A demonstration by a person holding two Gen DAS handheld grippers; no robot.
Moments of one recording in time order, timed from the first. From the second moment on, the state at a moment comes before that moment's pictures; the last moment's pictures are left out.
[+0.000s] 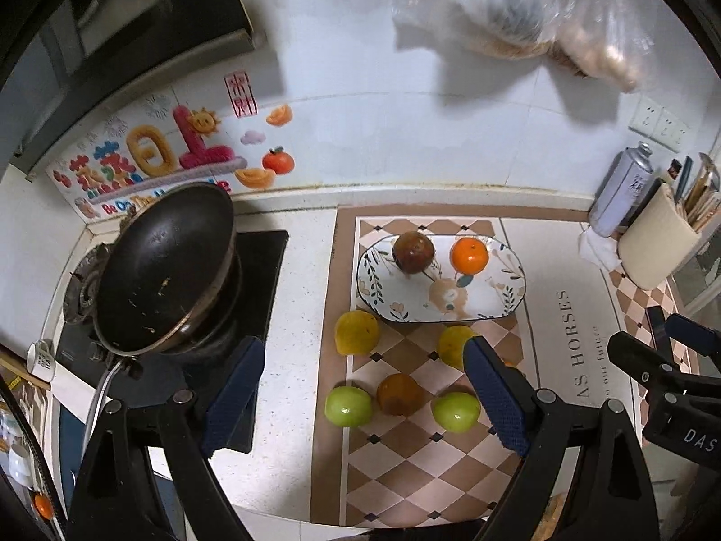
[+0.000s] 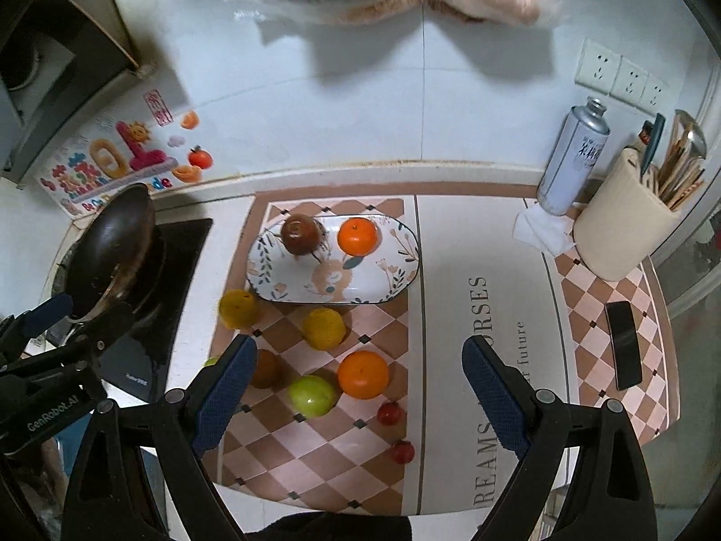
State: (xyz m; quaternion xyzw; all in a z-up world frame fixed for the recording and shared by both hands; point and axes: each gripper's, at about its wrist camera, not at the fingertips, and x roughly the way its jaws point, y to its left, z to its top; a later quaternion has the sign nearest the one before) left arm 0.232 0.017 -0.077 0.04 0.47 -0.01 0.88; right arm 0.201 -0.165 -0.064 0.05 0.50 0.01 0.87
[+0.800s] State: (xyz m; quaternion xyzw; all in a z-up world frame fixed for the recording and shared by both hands) left arm 0.267 0.075 -0.194 -0.02 0.60 0.05 0.80; right arm 0.255 -0.187 -0.240 0.16 0.63 0.03 0.76
